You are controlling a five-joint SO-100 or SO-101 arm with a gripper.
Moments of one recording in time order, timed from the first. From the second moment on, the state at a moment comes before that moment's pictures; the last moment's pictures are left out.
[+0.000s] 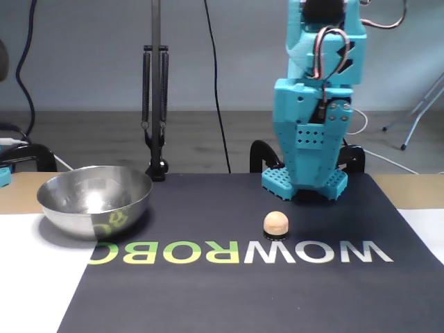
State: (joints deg) arm 12.5 115.1 115.9 88.6 -93.7
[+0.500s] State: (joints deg) arm 21.9 116.6 117.9 88.6 -93.7
